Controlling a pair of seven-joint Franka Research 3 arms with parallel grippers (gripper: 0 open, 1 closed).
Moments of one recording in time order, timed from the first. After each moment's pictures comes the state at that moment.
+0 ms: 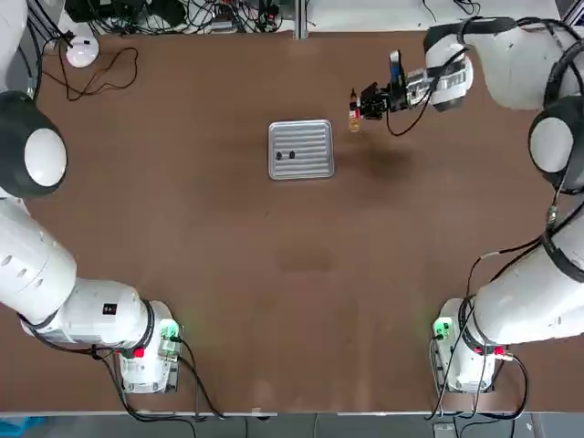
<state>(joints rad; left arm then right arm) -0.06 0.22 -0.06 -1.33 0.00 1.49 -0.04 0.06 0.32 0.16 -2.13 1.41 2.04 -0.92</state>
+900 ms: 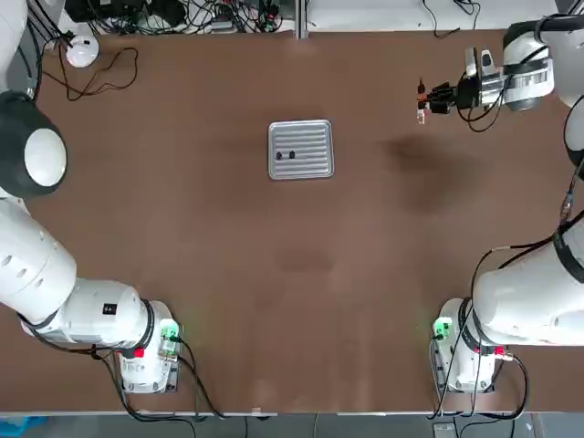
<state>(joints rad) -0.06 0.22 -0.06 -1.33 0.00 1.49 -0.04 -0.19 0.30 -0.05 -2.19 1.27 1.88 -2.05</state>
